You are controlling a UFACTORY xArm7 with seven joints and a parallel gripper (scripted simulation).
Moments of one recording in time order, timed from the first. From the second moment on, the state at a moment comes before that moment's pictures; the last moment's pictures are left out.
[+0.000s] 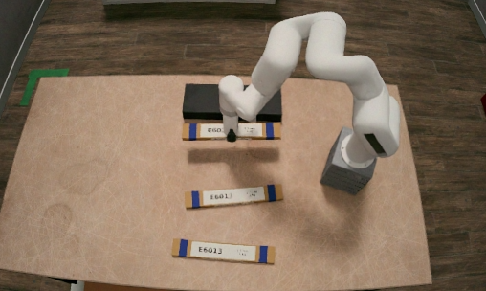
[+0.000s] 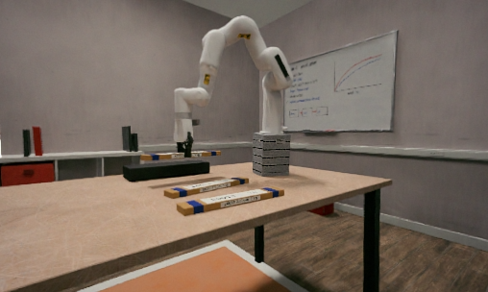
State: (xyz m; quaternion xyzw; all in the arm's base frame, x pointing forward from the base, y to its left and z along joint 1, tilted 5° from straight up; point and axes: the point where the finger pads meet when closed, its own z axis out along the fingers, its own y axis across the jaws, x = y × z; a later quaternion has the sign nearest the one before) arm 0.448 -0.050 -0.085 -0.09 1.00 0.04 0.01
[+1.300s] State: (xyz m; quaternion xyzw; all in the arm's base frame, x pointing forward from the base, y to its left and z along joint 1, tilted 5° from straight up) arm 0.449 -0.045 -0.147 -0.09 1.00 0.04 0.01
